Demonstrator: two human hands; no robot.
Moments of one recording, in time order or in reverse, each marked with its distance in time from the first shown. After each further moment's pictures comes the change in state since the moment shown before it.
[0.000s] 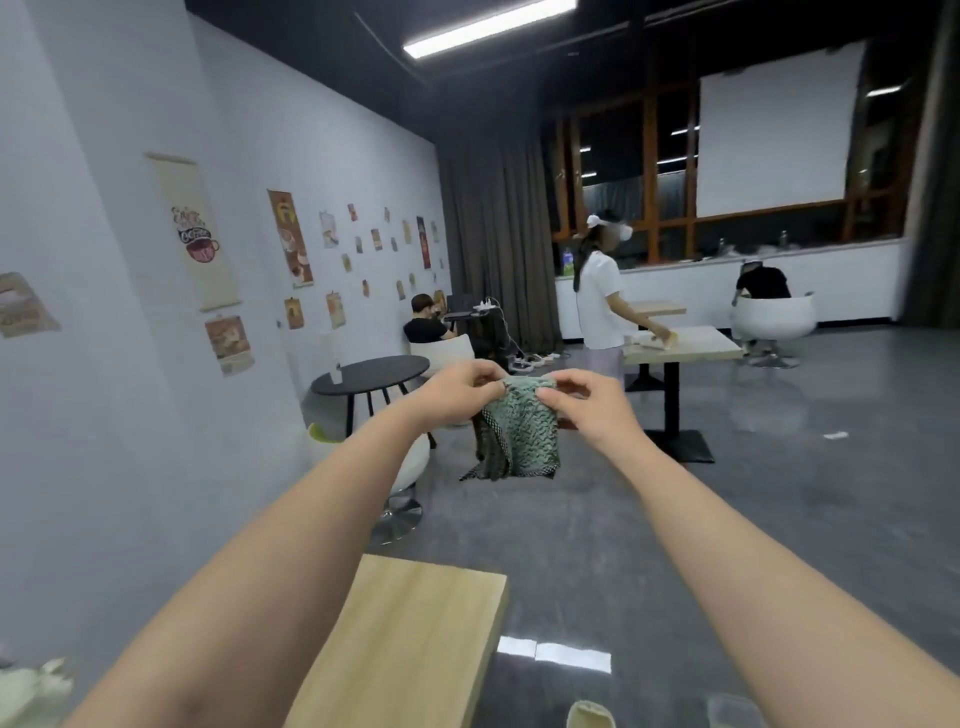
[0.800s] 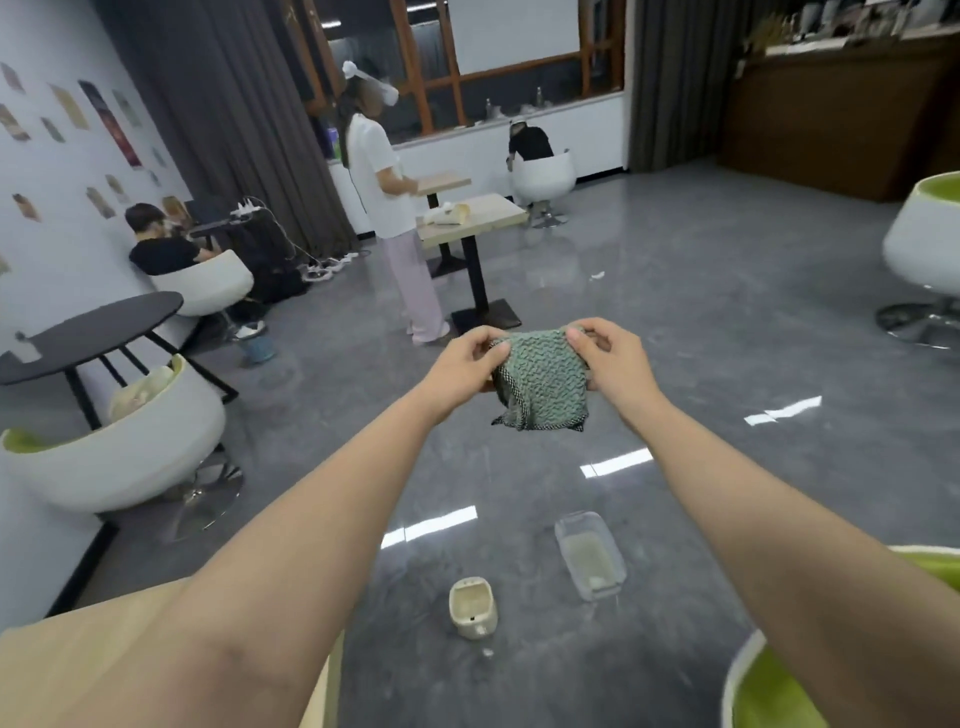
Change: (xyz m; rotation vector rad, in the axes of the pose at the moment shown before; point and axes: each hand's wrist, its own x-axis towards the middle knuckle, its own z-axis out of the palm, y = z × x) left_hand 0.149 -0.004 0.280 -0.596 -0.345 0.060; right_hand -0.026 0.201 -0.169 -0.187 0.526 0.316
